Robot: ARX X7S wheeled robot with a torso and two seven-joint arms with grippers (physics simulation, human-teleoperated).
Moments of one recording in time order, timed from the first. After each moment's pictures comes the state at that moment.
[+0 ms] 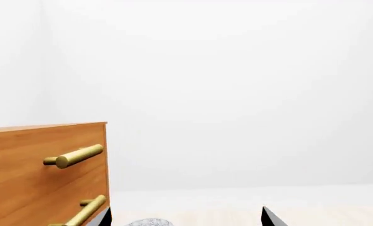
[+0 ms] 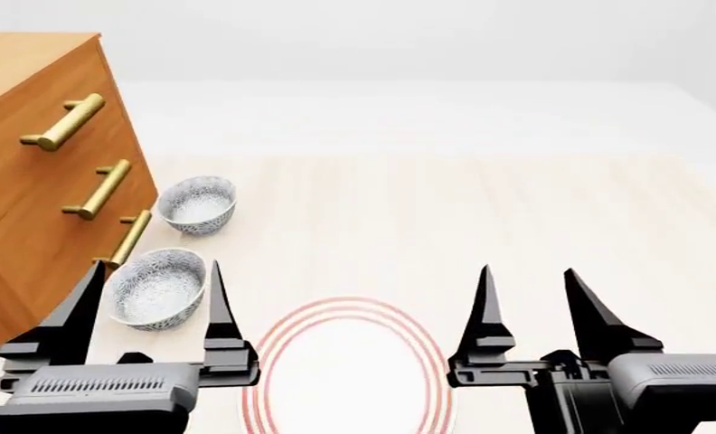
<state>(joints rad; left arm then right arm) 0.14 -0.18 0.09 0.86 -0.05 -0.36 -0.23 -0.13 0.18 -0.04 -0.73 0.33 0.26 0.16</state>
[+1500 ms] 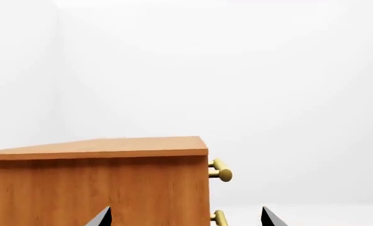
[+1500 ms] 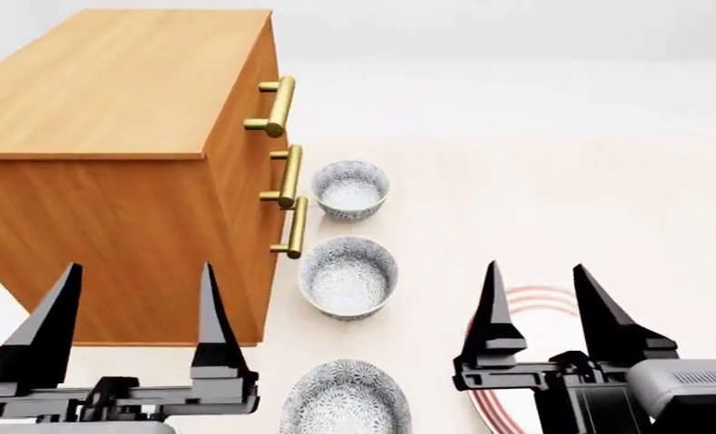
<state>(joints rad) 0.23 -0.19 0.13 0.96 -0.02 -0.25 -0.24 -0.14 0.26 -0.07 -0.77 0.40 0.23 0.24</state>
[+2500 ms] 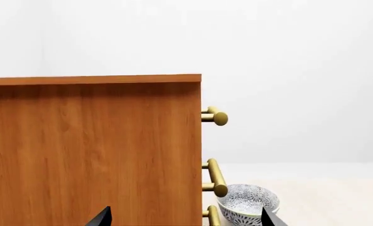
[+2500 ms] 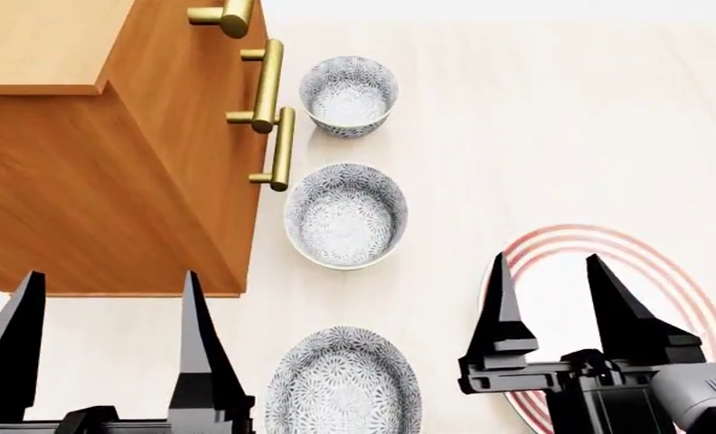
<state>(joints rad) 0.34 0.00 0.09 1.05 0.09 -0.14 -0.05 -0.13 0.33 -0.09 -0.87 0.44 0.27 0.31</state>
